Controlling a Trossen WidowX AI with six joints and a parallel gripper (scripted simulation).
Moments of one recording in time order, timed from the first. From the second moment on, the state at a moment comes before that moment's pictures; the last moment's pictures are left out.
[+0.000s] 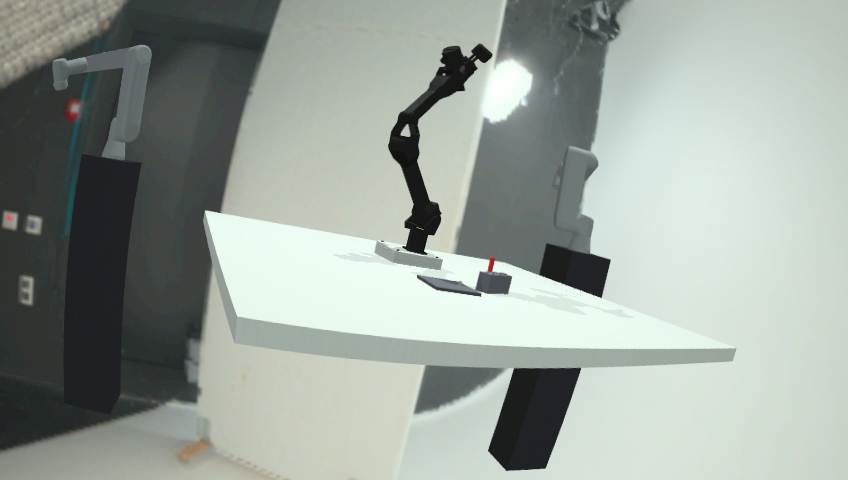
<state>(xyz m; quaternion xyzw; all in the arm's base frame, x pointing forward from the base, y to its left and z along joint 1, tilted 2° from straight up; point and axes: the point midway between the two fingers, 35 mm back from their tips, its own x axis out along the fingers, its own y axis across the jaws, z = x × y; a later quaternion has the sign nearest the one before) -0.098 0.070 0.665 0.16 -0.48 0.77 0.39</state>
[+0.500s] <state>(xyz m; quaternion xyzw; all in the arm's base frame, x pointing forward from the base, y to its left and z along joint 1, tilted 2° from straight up) -0.090 0.205 0.605 0.06 -0.24 0.82 0.51</state>
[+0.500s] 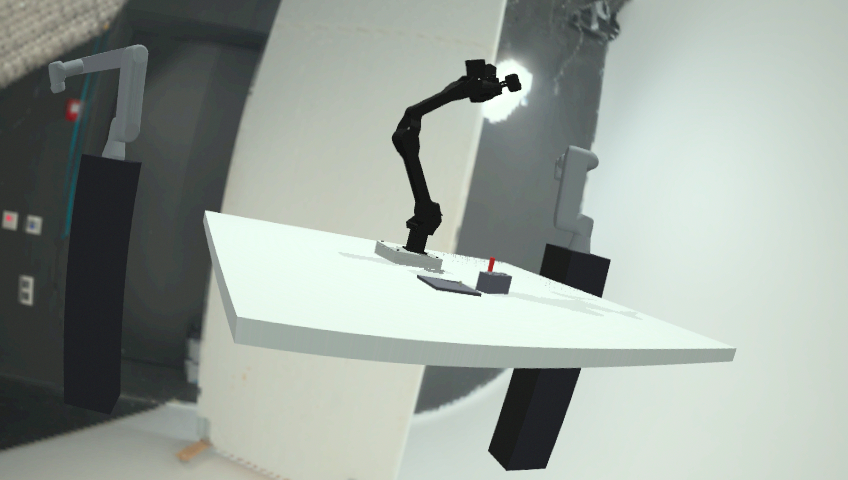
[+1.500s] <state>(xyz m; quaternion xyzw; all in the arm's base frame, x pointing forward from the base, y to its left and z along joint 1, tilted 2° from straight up) 0.200 0.328 0.358 0.14 0.42 0.40 0.80</state>
